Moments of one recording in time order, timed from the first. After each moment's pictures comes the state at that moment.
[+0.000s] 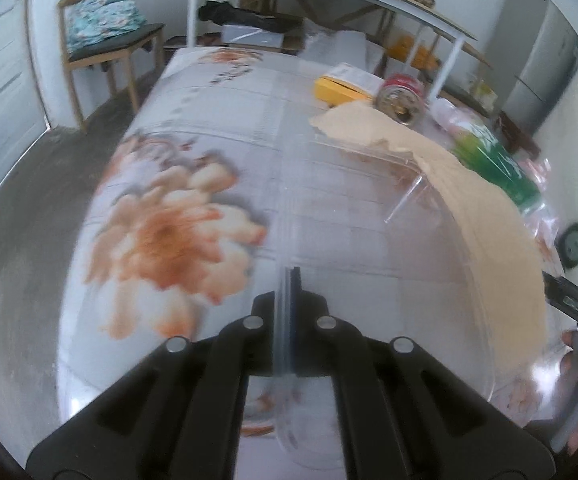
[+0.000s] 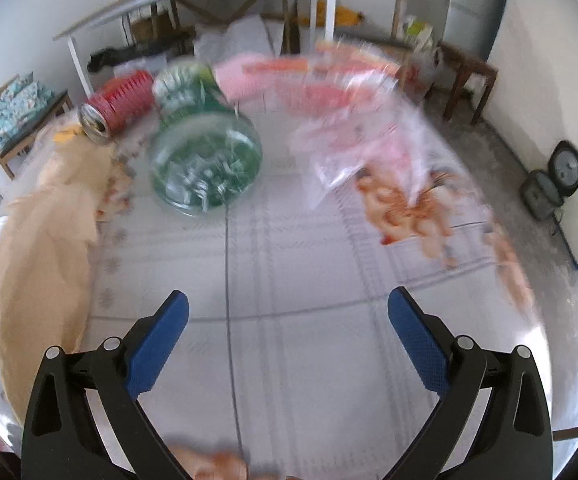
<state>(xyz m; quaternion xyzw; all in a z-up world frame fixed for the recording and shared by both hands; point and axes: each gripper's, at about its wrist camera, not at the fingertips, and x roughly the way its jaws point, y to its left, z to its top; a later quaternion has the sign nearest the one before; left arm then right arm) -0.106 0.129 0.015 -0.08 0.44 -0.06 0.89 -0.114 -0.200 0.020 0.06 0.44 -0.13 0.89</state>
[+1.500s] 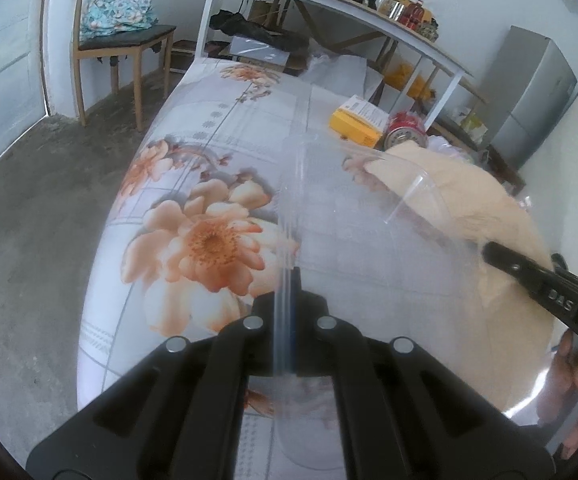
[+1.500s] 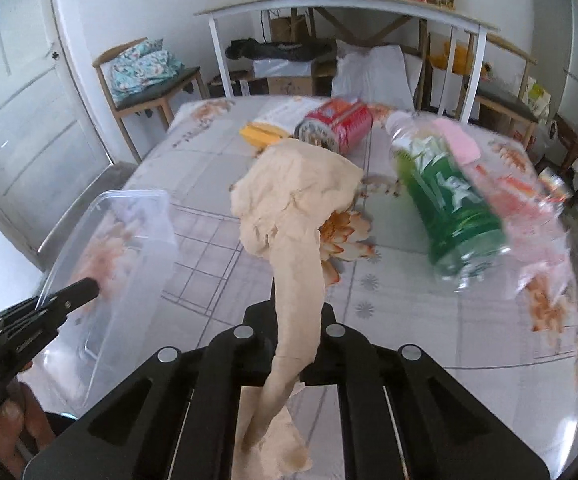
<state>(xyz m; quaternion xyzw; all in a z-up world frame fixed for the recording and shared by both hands) -0.116 0.163 0.034 -0.14 0.41 -0.08 0.90 -0.100 -0.076 0.071 0.00 0.42 0.08 0.90</state>
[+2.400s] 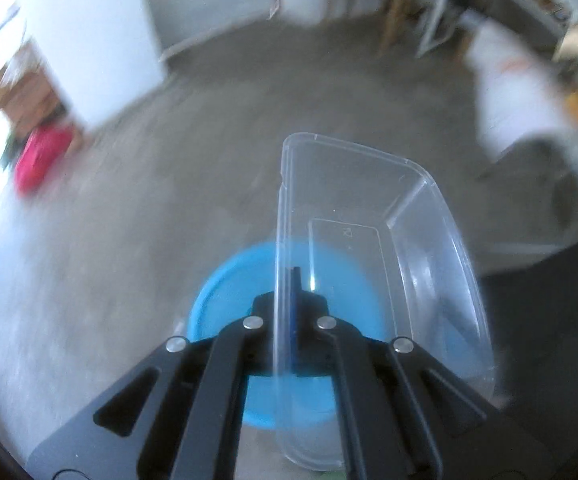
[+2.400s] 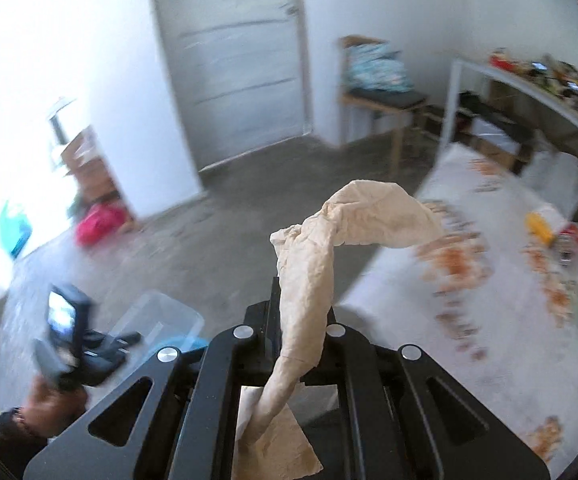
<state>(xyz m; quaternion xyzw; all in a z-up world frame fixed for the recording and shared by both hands) -0.468 0.417 -0.077 -0.18 0.53 0.24 0.79 -0.307 0.186 0.146 -0.12 0.37 0.40 0.83</state>
